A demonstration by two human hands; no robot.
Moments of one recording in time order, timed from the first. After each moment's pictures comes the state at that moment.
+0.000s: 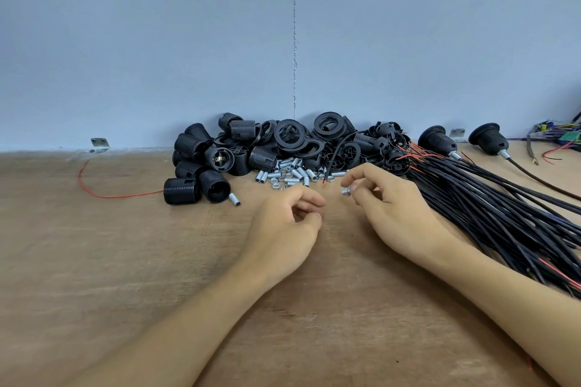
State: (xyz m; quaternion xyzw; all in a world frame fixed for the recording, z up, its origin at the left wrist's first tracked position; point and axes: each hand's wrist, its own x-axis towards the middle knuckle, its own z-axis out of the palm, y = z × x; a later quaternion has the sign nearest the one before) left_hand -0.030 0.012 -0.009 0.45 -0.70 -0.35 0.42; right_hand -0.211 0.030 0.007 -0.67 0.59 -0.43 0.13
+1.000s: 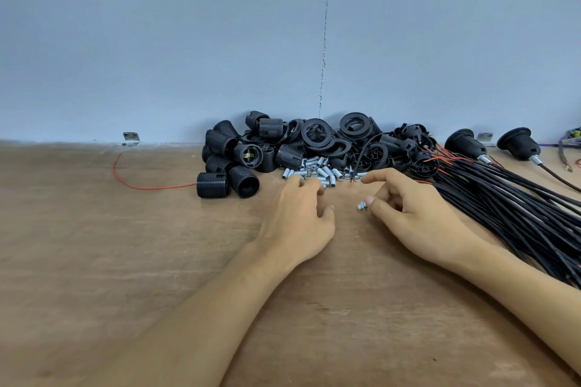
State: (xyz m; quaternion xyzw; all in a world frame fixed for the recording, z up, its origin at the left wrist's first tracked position) left_hand -0.016 -0.012 -0.010 0.53 -0.78 -0.12 0.31; right_hand -0.208 0.028 0.002 -0.72 0.57 -0.38 0.12
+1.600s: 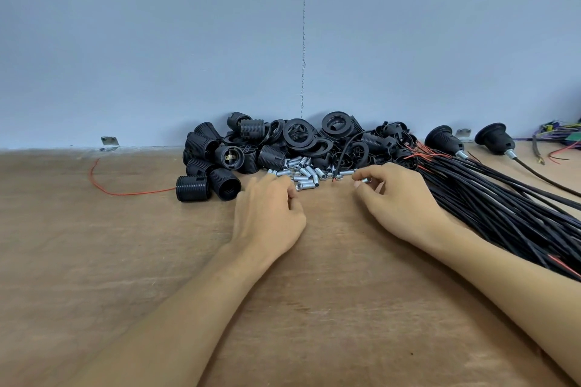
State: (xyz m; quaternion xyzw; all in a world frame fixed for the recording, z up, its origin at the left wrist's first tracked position) left_hand -0.012 -0.015 -0.003 0.57 -0.75 -0.05 0.32; right_hand -0.221 0.002 -0.002 -0.66 0.66 -0.35 0.03
